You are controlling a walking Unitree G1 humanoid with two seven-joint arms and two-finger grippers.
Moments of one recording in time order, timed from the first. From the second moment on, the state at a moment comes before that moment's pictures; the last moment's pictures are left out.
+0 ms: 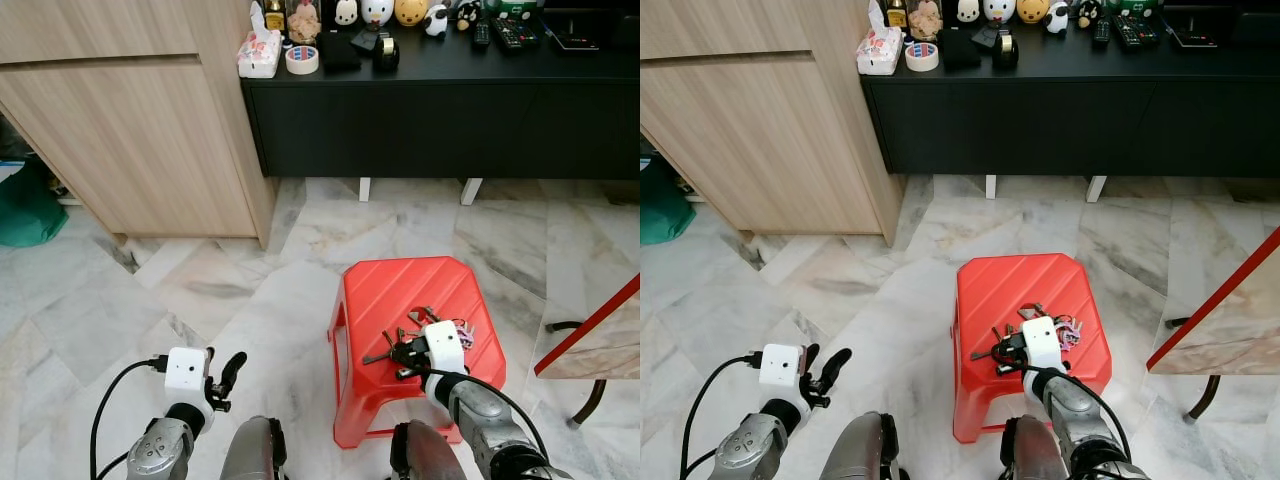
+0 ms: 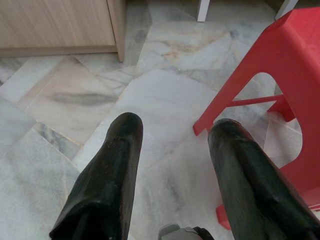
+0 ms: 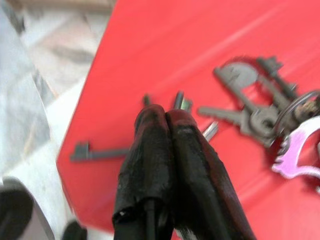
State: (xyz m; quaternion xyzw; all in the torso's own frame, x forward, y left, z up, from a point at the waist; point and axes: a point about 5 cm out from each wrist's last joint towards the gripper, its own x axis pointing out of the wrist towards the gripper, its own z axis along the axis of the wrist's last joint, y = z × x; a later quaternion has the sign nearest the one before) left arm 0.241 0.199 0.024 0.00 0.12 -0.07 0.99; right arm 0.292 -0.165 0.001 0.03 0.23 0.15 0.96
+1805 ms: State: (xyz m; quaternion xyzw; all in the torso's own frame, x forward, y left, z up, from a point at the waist) left arm 0.216 0.207 0.026 0.01 0.14 -0.06 0.99; right arm 0.299 -0.155 -0.002 -0.06 0.31 0.19 0.93
